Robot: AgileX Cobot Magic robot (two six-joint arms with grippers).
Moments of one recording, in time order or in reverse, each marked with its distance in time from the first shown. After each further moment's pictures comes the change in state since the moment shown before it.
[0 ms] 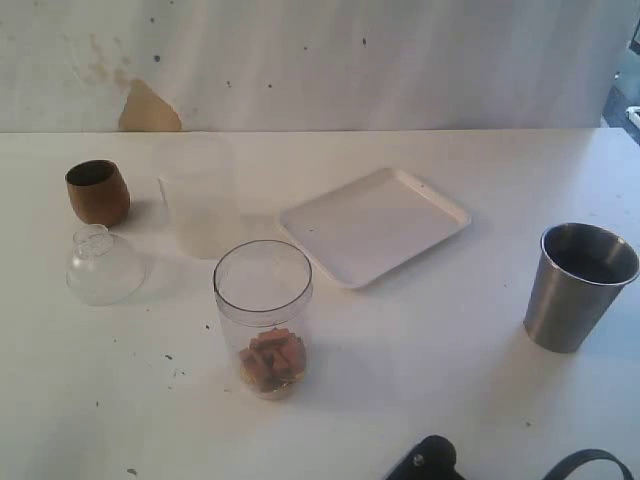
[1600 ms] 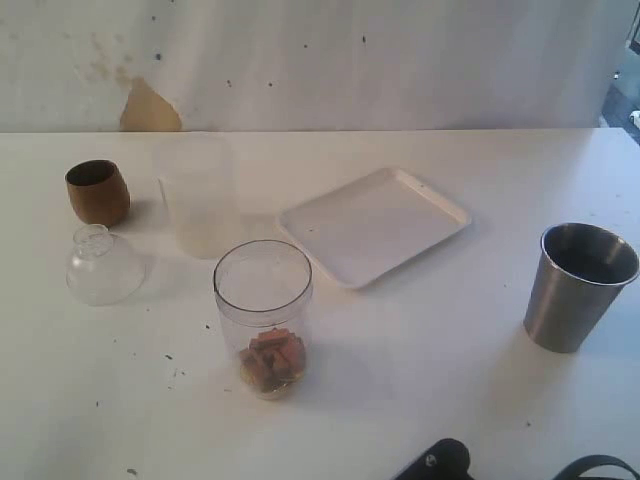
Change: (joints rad) left arm 0.000 0.000 0.000 0.000 0.000 0.000; right arm 0.007 -0.006 -0.042 0.095 0.111 0.026
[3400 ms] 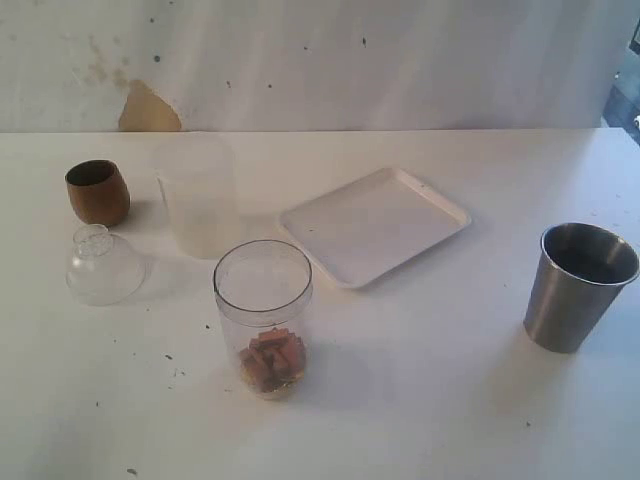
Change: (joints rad) left arm 0.000 0.000 0.000 0.000 0.000 0.000; right arm 0.463 0.137 -0.106 -0.148 0.296 -0.209
